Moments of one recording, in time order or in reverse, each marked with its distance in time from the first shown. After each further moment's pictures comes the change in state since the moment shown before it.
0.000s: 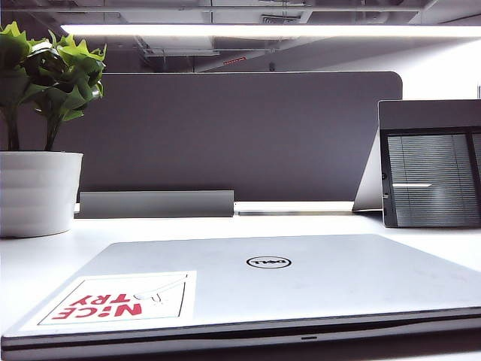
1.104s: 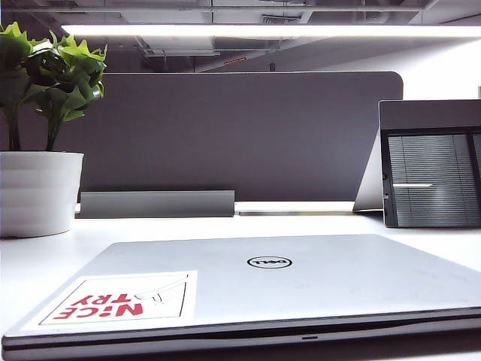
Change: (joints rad) left arm 0.000 0.000 0.000 -0.001 0.000 0.000; right arm 0.000 0.000 0.000 -0.002 0.000 0.014
